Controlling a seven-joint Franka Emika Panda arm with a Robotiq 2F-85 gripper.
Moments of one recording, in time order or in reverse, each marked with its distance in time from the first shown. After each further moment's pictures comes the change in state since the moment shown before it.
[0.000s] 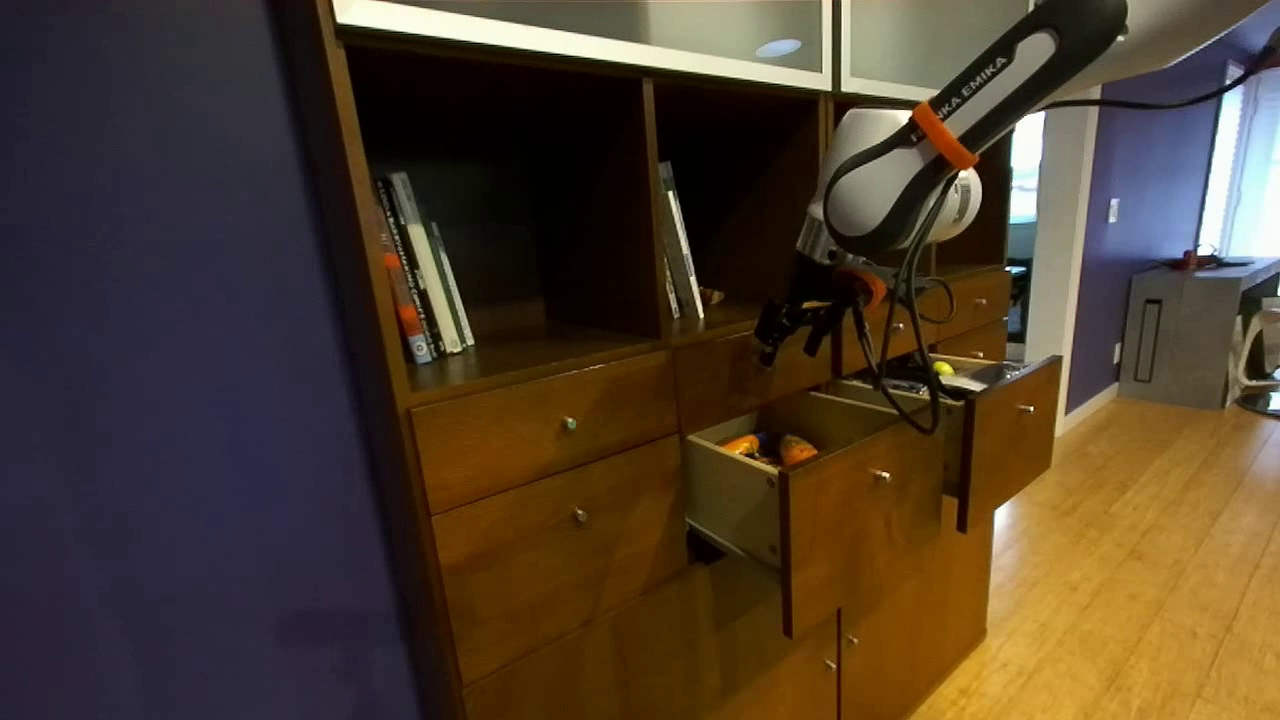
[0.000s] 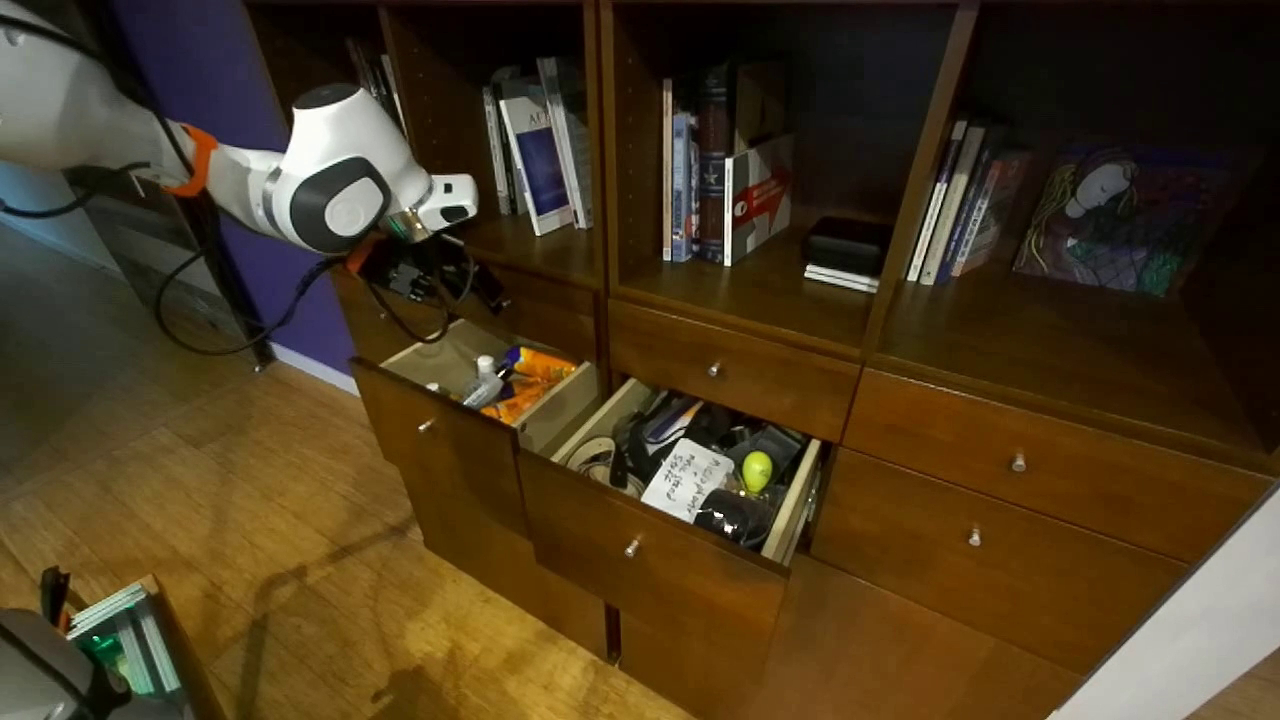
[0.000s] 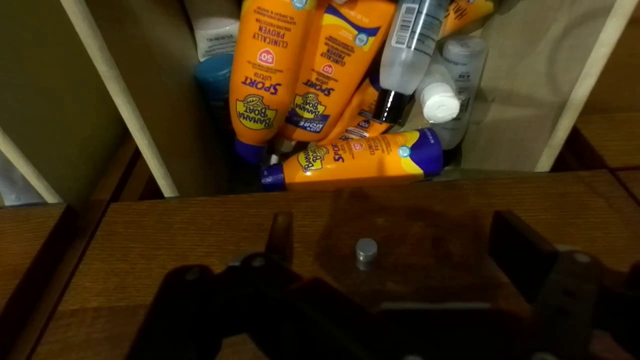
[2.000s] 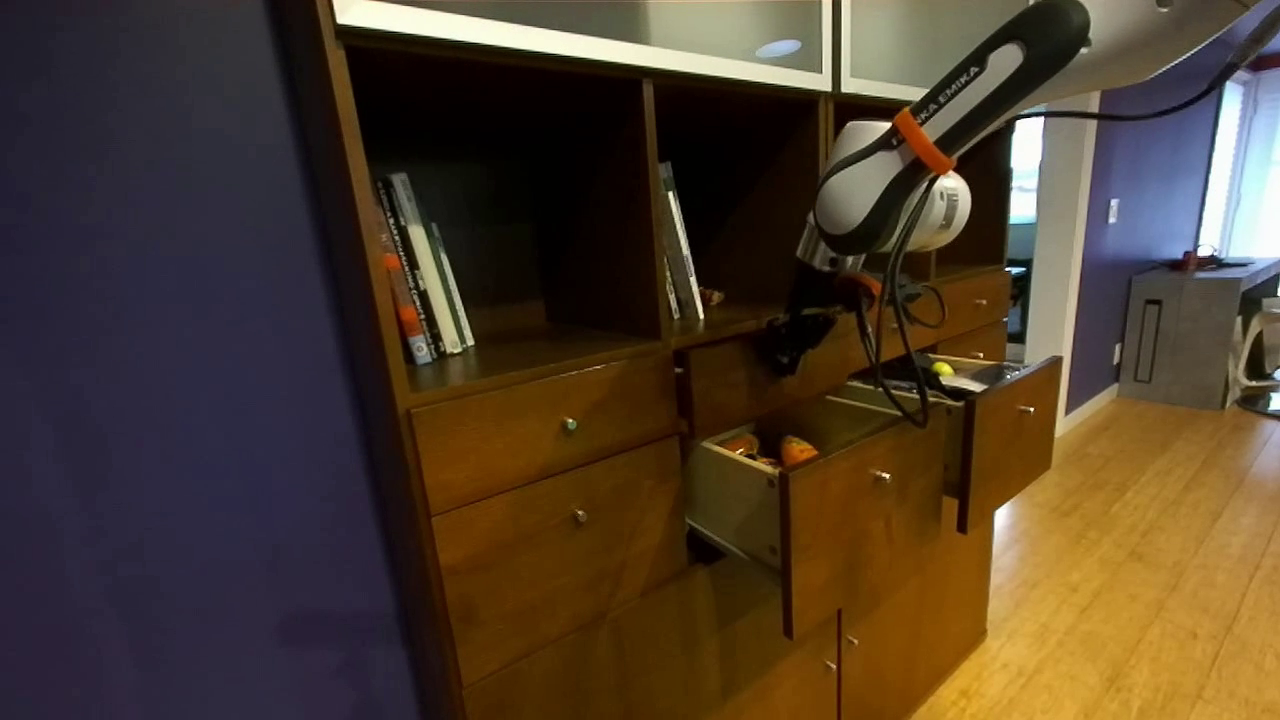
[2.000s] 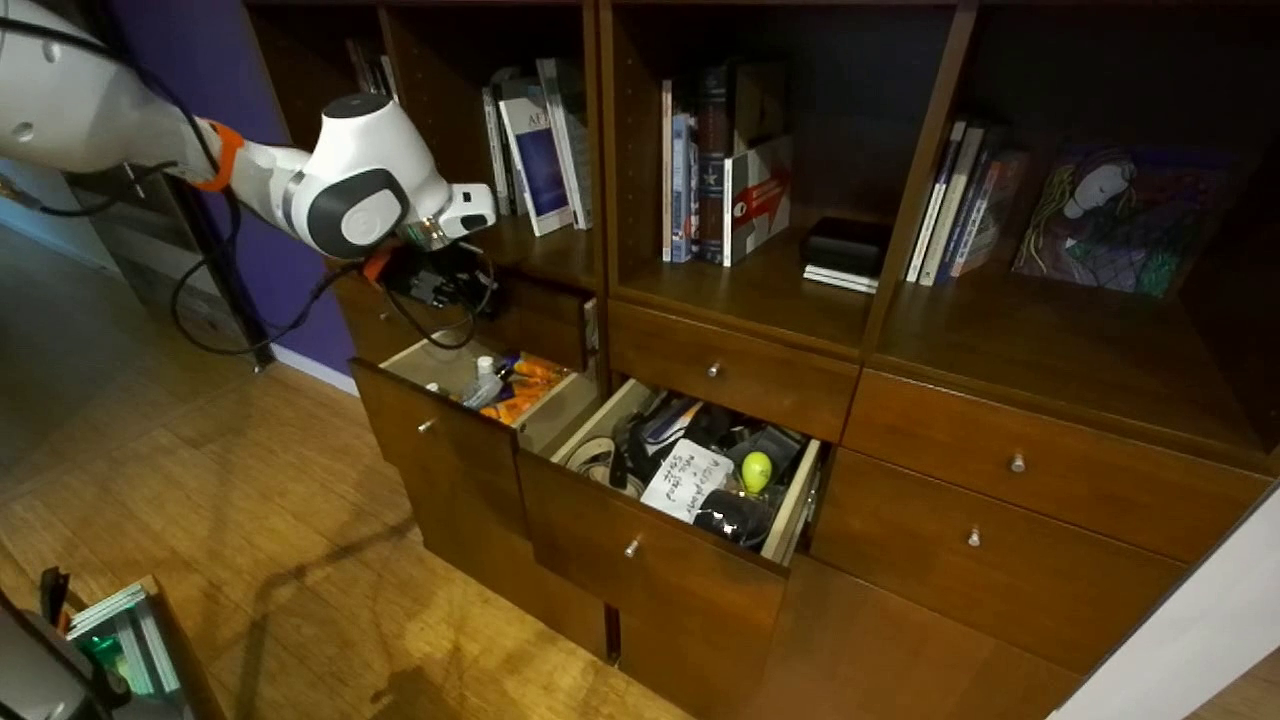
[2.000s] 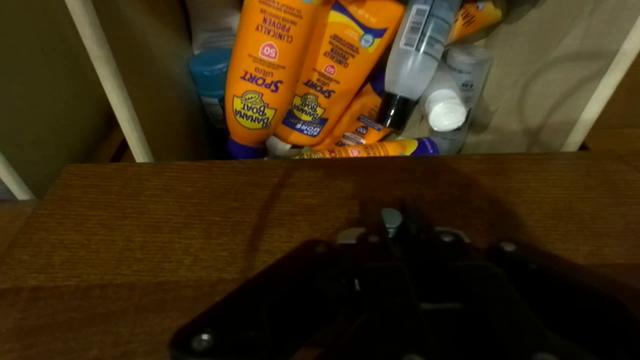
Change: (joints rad) arm 0.013 0.044 -0.035 0.034 0.099 -0.027 -0.163
